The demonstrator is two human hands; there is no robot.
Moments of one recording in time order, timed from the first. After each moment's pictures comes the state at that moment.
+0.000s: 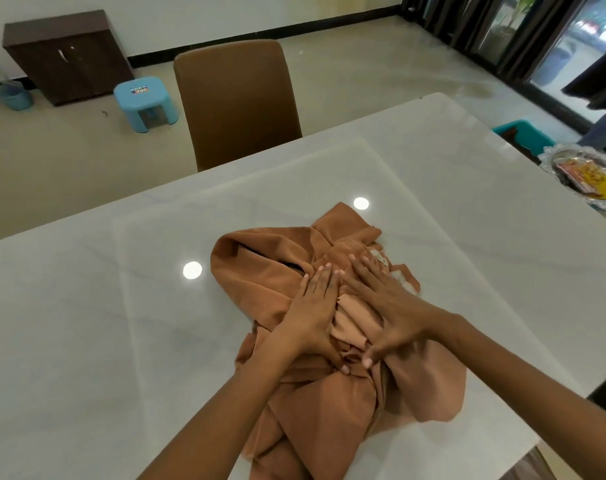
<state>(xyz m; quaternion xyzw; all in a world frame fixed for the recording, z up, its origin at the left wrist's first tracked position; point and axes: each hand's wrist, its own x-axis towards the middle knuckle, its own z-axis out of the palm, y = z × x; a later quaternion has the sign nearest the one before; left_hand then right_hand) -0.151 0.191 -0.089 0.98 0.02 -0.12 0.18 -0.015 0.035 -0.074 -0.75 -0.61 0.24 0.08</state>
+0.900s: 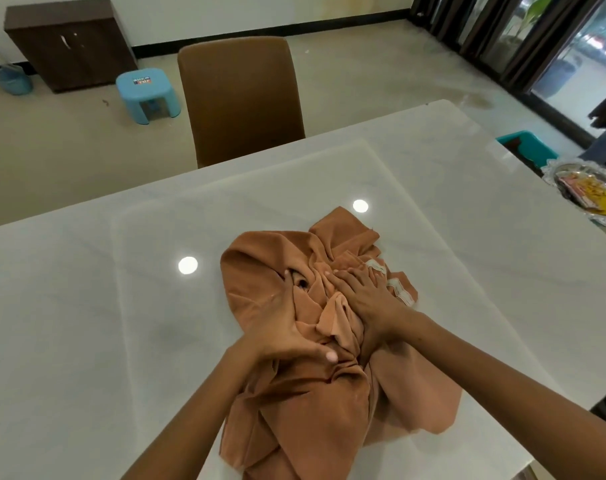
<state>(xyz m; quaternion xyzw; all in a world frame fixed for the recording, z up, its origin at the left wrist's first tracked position) -0.177 0.216 -0.068 0.88 0.24 -0.13 0.40 -0.013 0.072 -0.081 -0.79 -0.55 0.26 -0.06</state>
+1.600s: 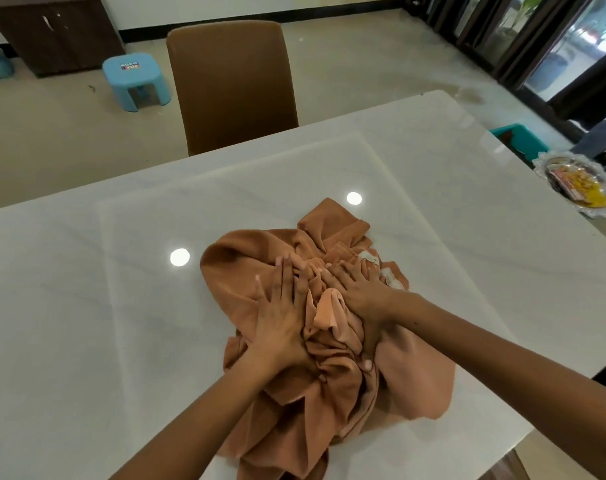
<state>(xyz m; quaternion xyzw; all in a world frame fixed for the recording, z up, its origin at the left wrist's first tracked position) -0.180 0.185 -0.093 0.98 0.15 -0.06 0.14 -0.023 0.078 -0.062 -0.76 -0.56 0.30 -0.14</state>
